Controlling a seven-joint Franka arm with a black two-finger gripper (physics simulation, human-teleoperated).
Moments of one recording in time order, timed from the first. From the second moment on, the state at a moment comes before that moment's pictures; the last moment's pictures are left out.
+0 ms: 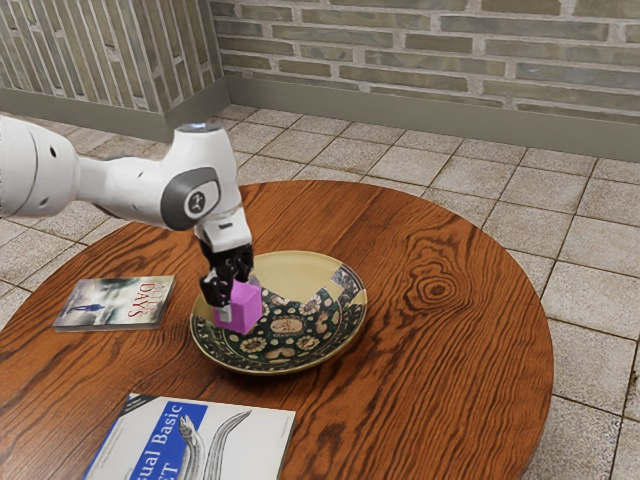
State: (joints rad) arm 0.15 0.27 -0.17 -1.97 0.01 2.15 1.41
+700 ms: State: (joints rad) arm 0.15 0.02 -0.21 -1.95 0.00 2.05 1.25
